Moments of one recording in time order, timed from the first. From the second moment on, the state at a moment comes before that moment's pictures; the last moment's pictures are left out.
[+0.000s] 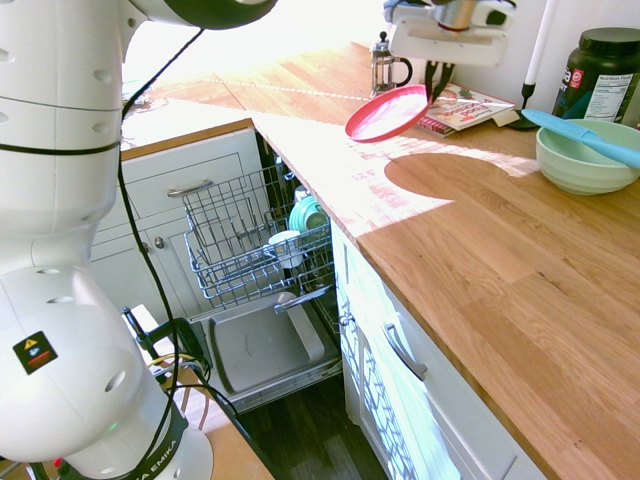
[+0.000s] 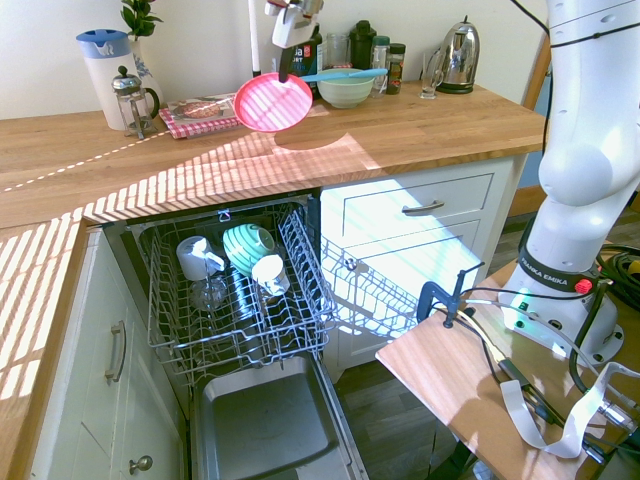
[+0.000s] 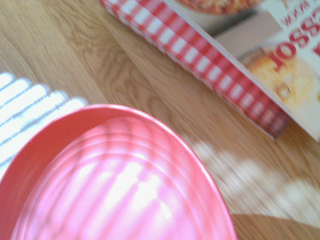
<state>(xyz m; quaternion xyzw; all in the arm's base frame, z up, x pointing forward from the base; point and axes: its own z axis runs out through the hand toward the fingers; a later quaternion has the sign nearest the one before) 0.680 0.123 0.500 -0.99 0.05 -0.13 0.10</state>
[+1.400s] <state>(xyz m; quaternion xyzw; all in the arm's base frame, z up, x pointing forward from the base) 0.417 0.564 0.222 -0.86 -0.20 -0.35 -0.30</state>
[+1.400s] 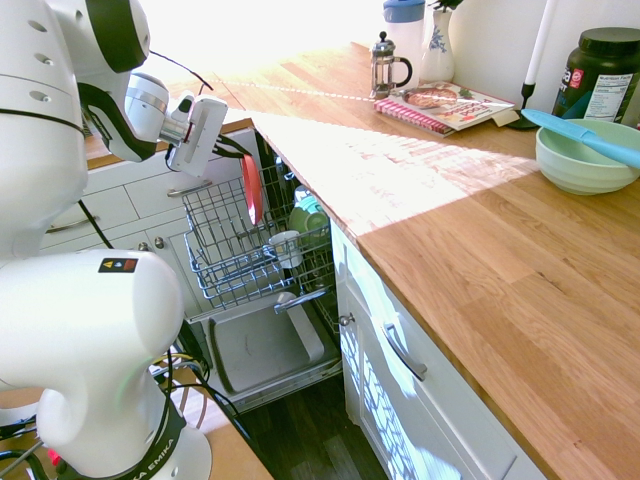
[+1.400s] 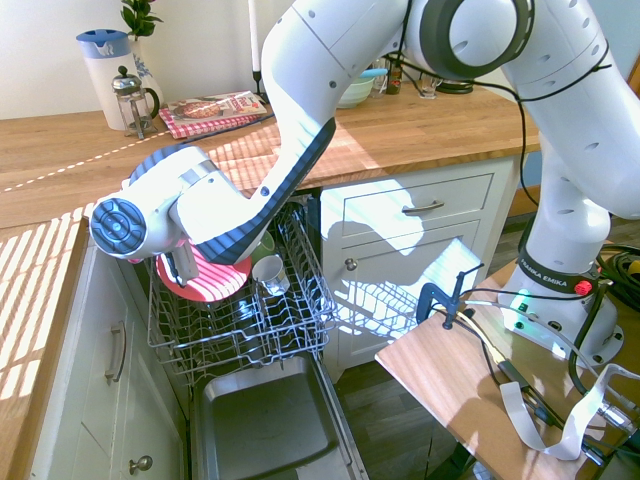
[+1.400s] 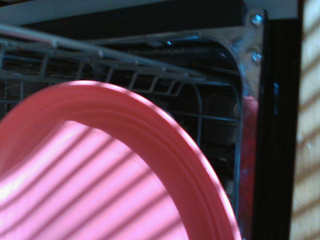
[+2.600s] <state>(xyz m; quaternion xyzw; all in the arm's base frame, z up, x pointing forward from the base) 0.455 0.577 0.193 -0.94 -0.28 -0.09 -0.16</state>
